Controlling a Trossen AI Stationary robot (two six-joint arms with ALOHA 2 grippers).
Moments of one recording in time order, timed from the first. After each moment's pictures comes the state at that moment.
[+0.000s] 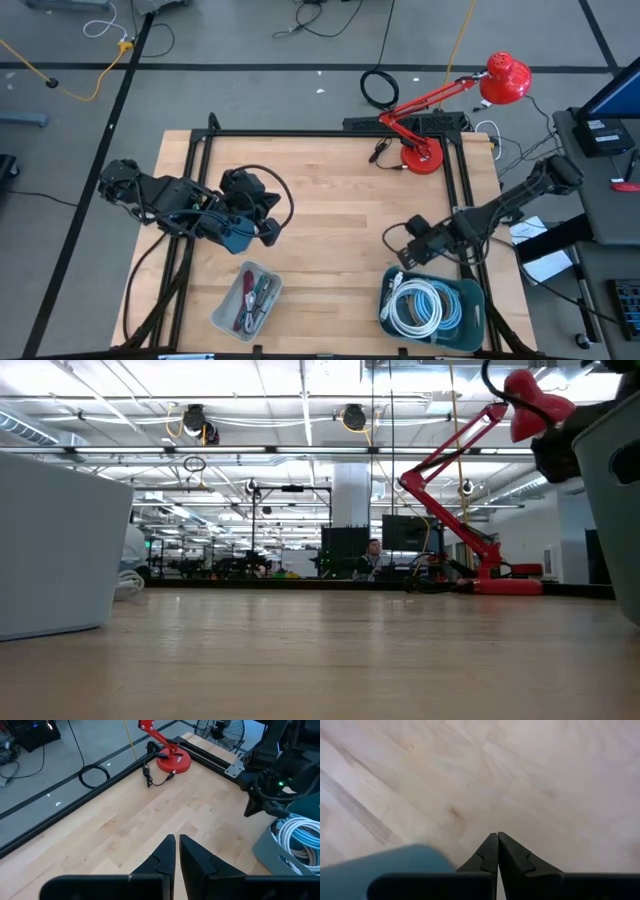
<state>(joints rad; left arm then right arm) -0.43 1.52 1.85 -1.27 -0.80 -0.93 0.48 1.10 0.60 -0.72 0.13 1.46</state>
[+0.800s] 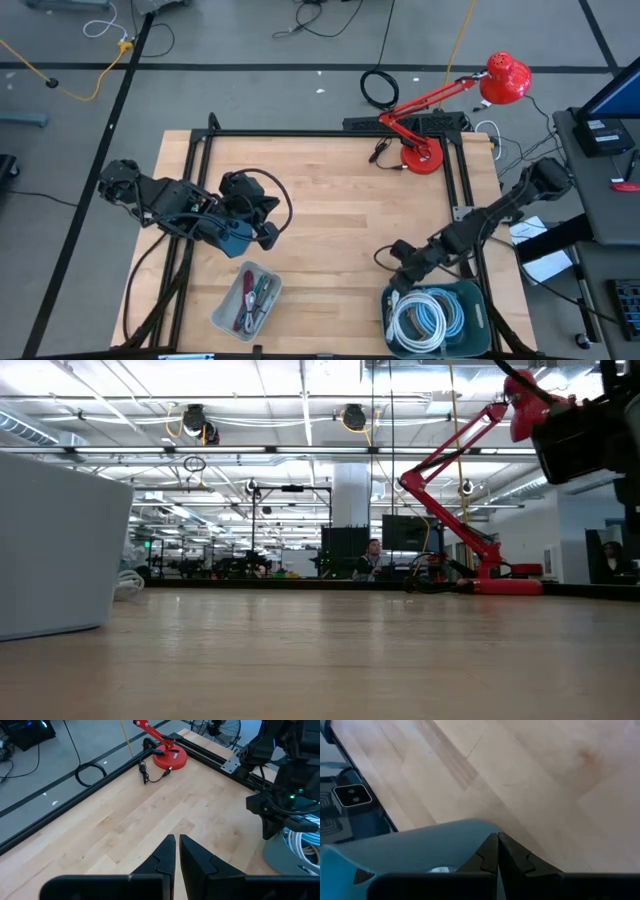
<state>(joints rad) -0.45 1.52 1.85 -1.28 -0.79 -0.93 0.56 1.28 0.60 -0.28 -0.08 1.43</state>
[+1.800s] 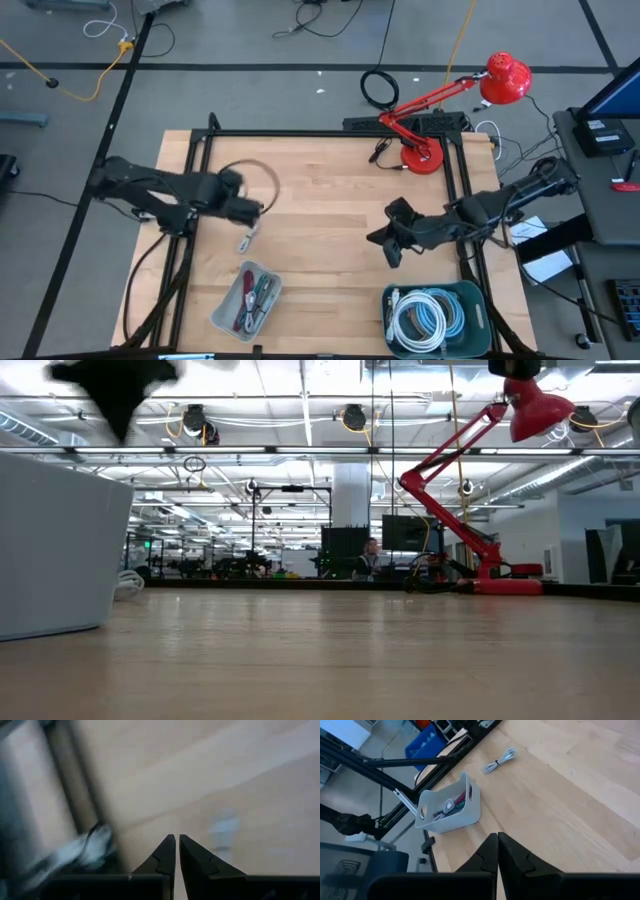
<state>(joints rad) -0.18 1.37 1.28 -1.58 -0.35 -1.33 0.43 1.18 1.10 -0.52 0.37 1.01</state>
